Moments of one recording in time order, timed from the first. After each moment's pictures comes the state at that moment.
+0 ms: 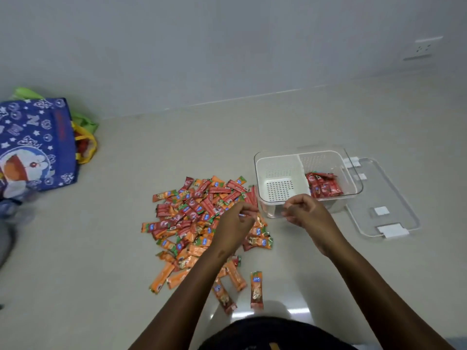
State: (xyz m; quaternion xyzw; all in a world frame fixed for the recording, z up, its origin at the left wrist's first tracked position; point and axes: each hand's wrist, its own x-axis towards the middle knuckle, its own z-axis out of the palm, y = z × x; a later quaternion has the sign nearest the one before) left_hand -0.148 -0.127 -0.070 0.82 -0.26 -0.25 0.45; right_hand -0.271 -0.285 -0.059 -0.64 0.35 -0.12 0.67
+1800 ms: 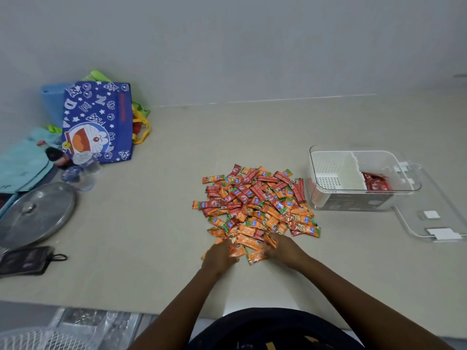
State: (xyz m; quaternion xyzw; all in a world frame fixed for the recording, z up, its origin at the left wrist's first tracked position) left_hand -0.112 0.090 -0.189 0.92 -0.23 -0.29 0.15; right_hand -0.213 -0.106 -0.162 -0.86 0.21 0.15 0.45
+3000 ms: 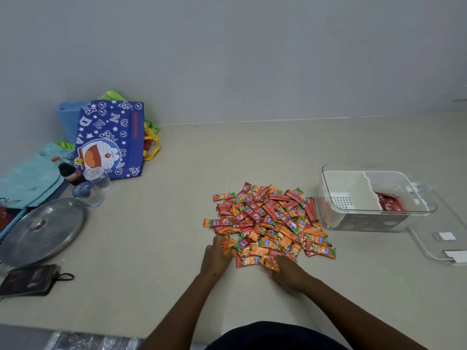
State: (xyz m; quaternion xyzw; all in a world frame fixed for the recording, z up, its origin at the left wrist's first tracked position) left_hand -0.060 0.106 -0.169 0.92 -0.12 -0.23 0.30; right_hand -0.192 -0.081 -0.176 -0.91 0.15 0.19 0.35
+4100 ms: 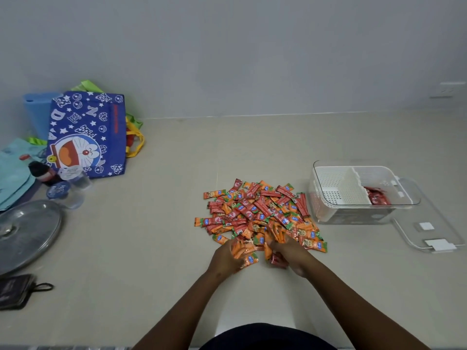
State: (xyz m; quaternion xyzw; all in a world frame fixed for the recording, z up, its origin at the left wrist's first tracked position) left_hand -0.066 0.084 -0.173 0.88 -0.19 -0.32 0.29; right_hand -0.175 -0.096 -0.144 -0.59 0.37 0.07 0.71
